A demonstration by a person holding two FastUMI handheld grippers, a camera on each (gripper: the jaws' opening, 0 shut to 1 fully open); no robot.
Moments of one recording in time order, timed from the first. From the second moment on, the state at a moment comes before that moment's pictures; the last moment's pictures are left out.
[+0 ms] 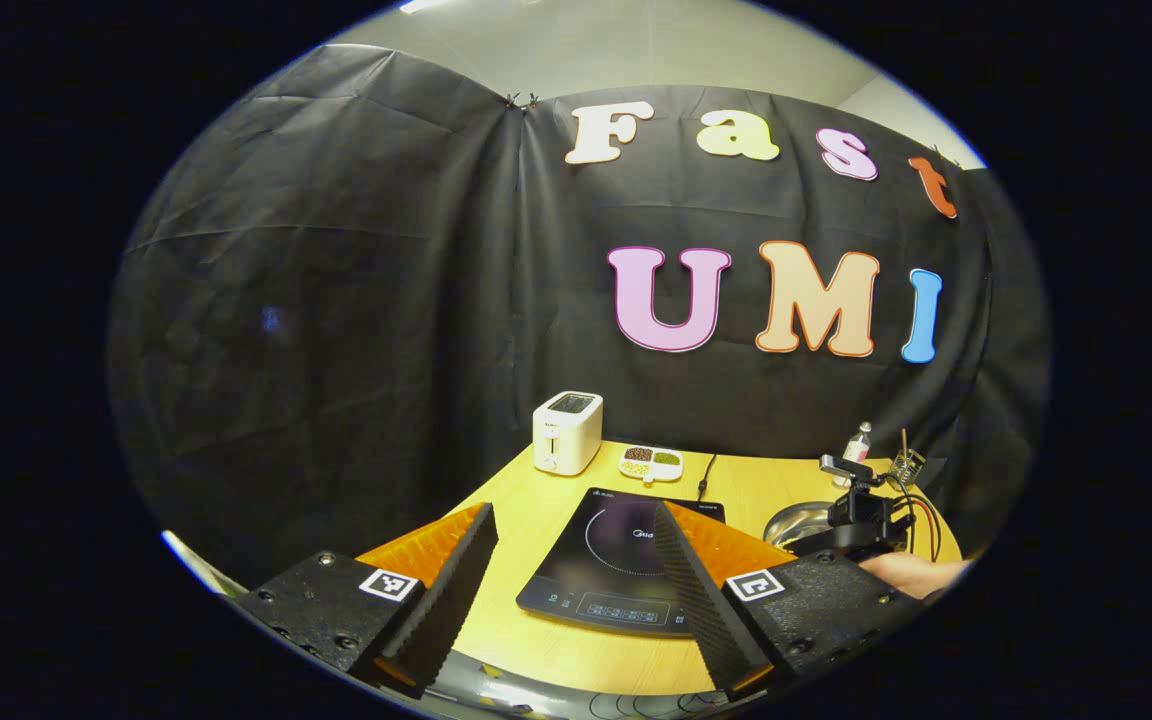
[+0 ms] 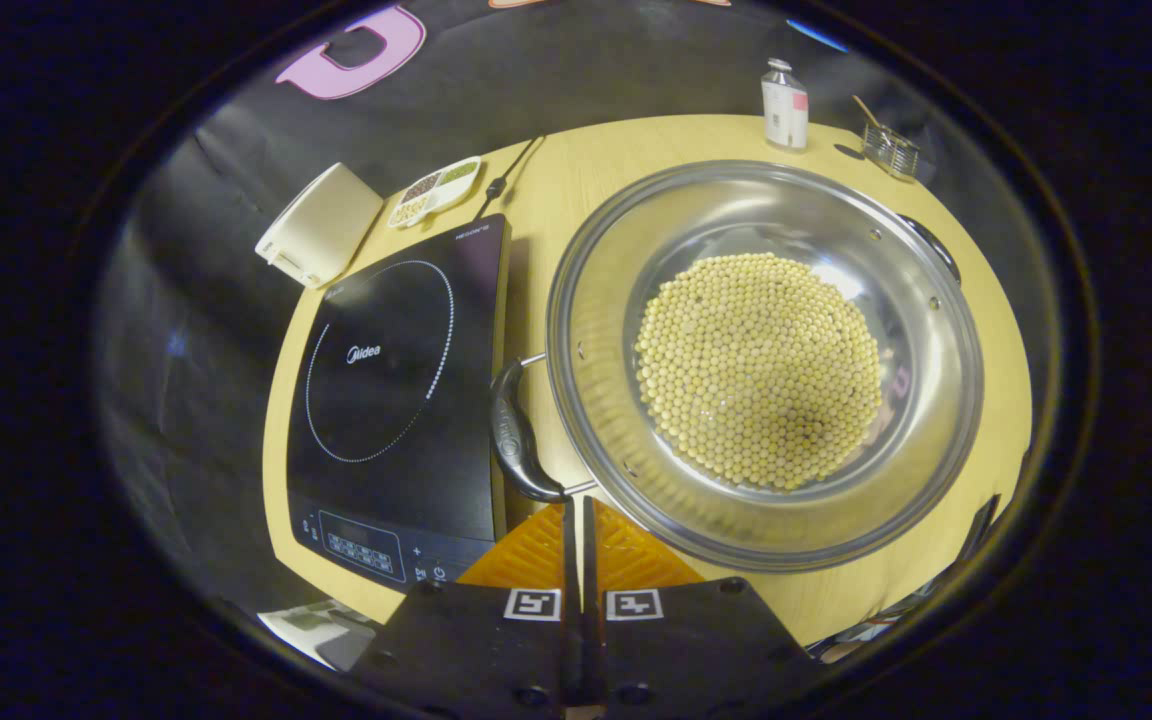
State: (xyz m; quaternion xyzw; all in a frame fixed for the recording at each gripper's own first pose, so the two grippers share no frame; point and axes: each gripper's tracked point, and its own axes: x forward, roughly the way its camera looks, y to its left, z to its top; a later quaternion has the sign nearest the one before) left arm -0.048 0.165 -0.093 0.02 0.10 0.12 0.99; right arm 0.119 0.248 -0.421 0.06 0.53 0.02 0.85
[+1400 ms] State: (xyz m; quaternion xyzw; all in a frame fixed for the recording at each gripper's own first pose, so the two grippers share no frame) left arm -0.016 0.129 -0.111 0.01 0.13 0.05 0.99; right arm 0.134 0.261 -0.361 0.08 0.48 0.08 0.87
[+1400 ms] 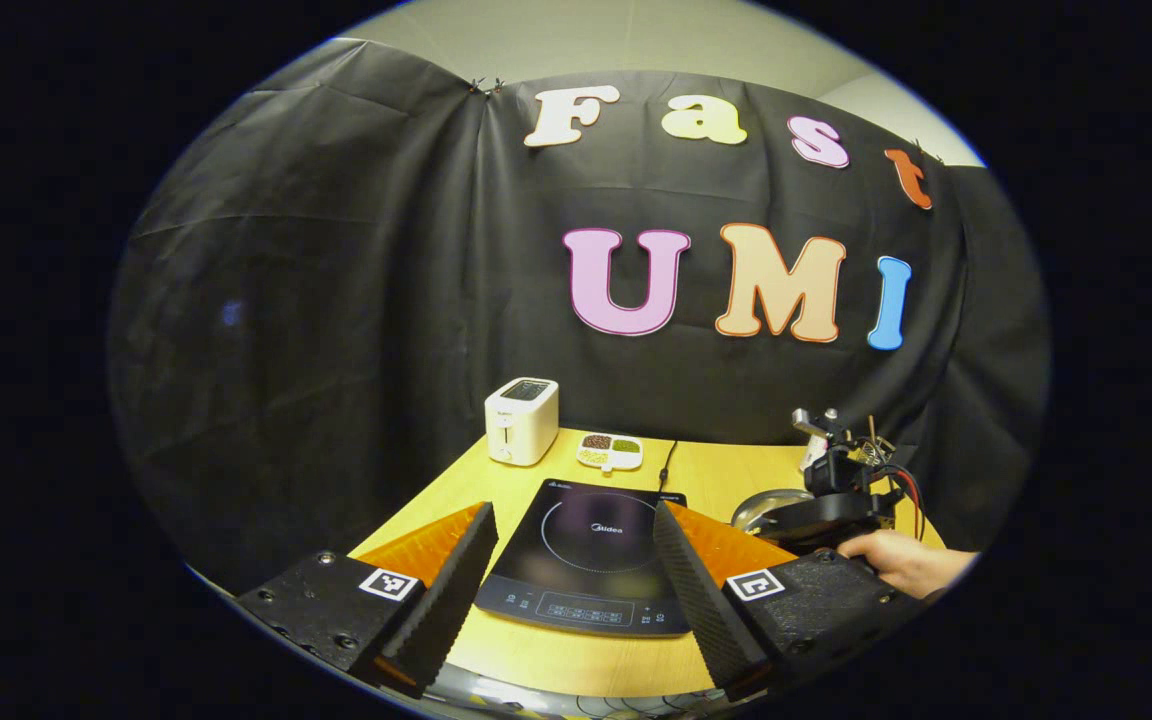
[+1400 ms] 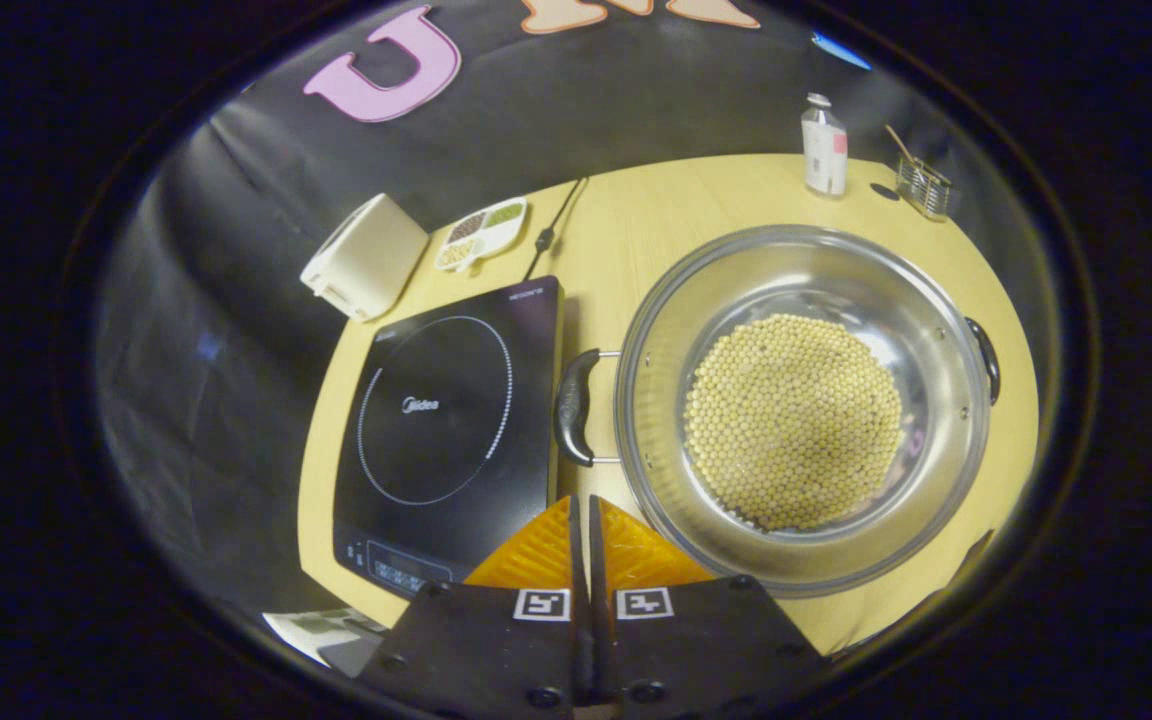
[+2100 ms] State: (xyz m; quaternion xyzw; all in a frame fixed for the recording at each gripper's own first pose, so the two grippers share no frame) left arm 0.020 0.067 -0.167 -0.03 0.20 -0.03 0.98; right arm 0.100 0.122 -0.279 0.11 0.44 0.05 0.89
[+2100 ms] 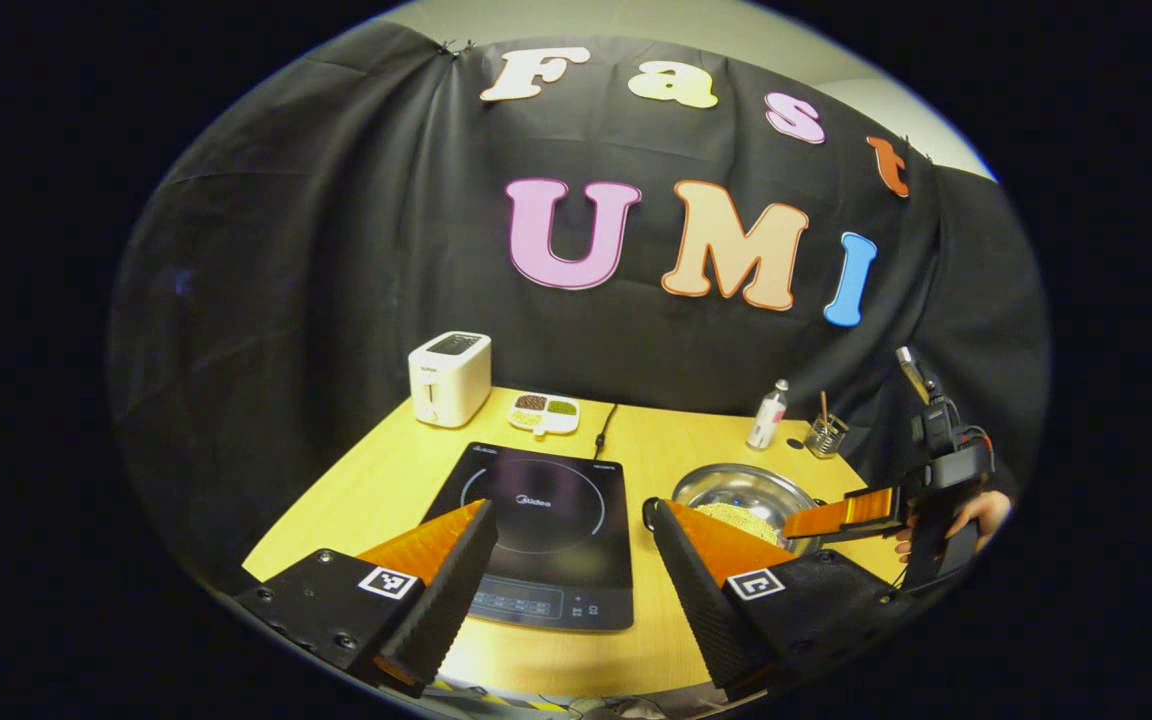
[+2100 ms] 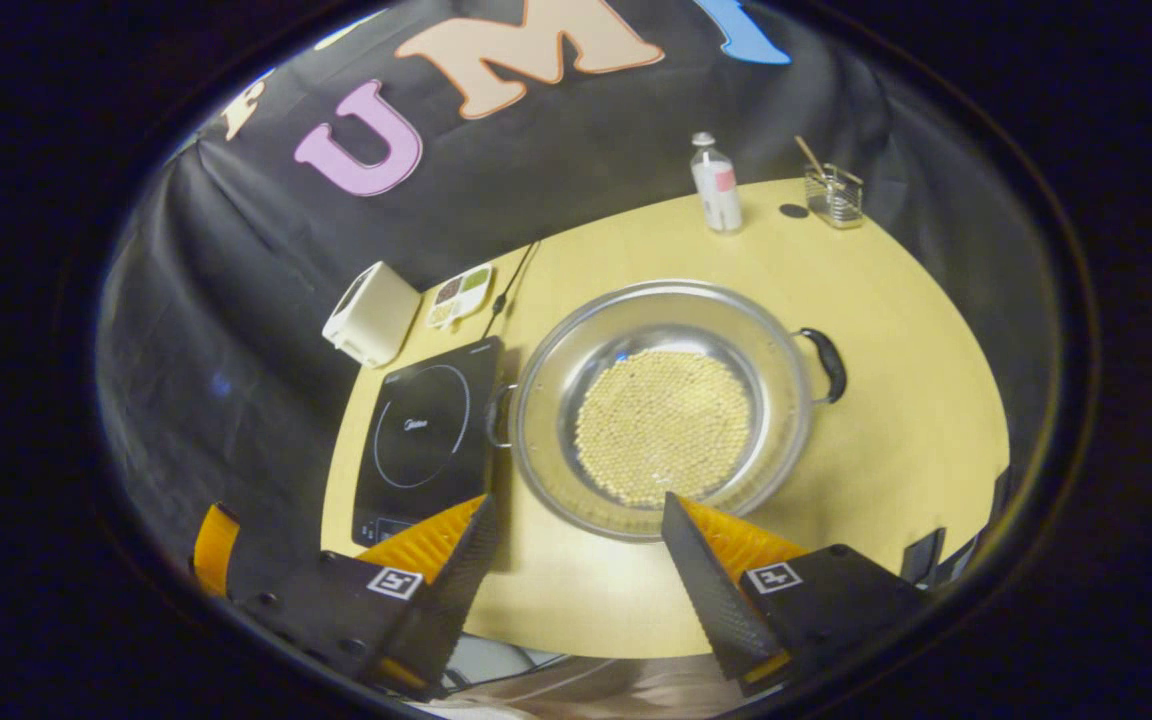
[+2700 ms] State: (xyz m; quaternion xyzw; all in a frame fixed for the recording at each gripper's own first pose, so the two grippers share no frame) left arm 0.094 -0.017 -0.255 -0.09 0.35 -0.07 0.93; right arm 0.180 -0.015 -0.288 0.13 0.45 -0.02 0.88
